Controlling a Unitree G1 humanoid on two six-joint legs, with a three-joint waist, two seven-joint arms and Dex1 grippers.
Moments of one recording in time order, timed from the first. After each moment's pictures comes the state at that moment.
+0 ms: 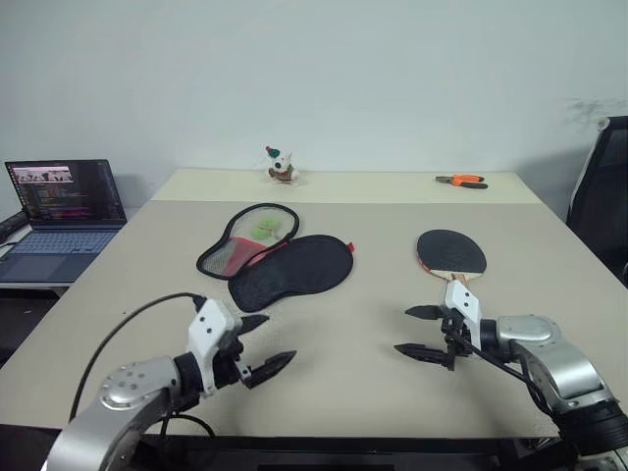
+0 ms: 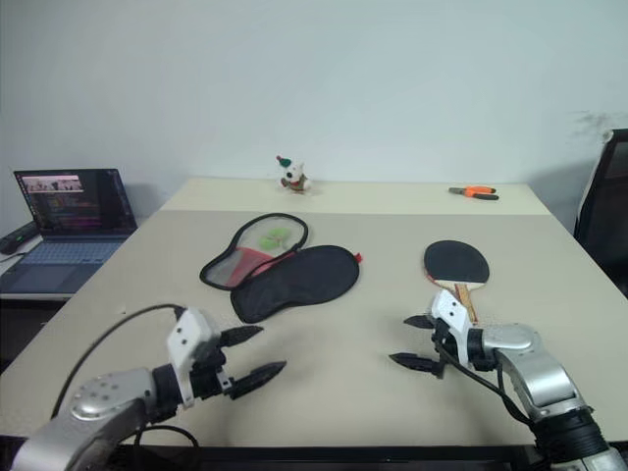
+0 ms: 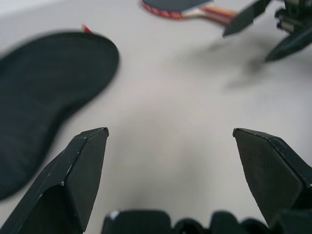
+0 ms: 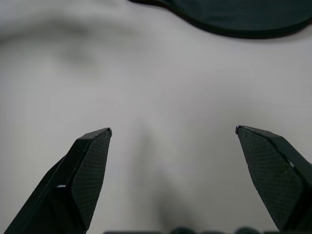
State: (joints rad) left arm 0.04 0.69 0.11 -0.50 -0.48 0.52 -0.73; right arm -0.36 -0.63 0.11 -0.05 0.29 0.44 1.07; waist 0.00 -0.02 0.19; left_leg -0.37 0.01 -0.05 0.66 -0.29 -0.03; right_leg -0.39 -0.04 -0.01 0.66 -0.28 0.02
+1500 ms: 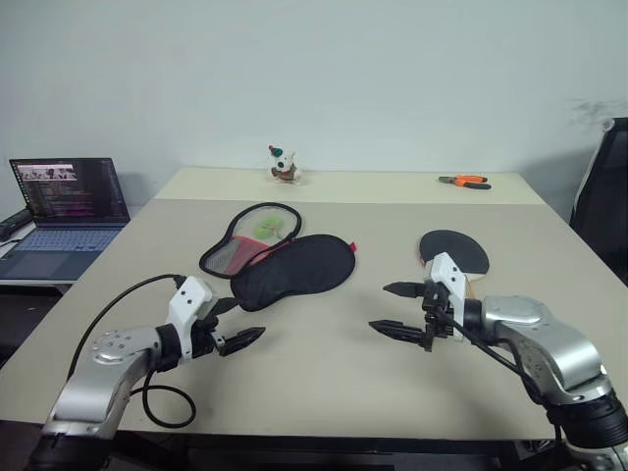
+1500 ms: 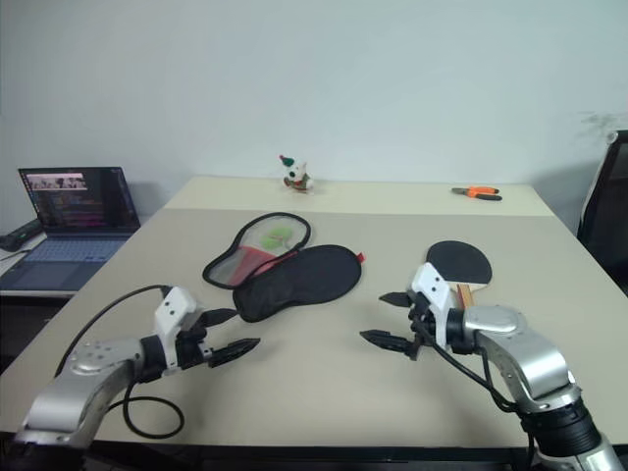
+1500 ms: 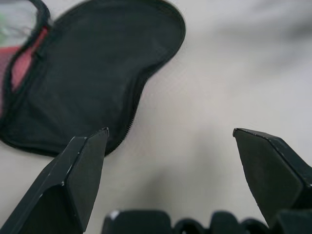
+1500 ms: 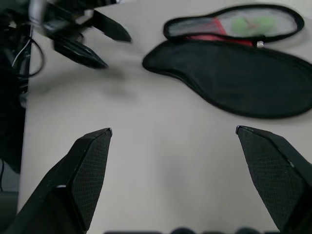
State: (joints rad) left arm -0.28 0.76 0.09 0.05 -0.37 0.37 -0.93; right arm -0.47 -0.63 0.08 -0.33 0.46 0.71 0.91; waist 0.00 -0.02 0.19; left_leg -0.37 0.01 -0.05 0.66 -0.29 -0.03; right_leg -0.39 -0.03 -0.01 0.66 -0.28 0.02
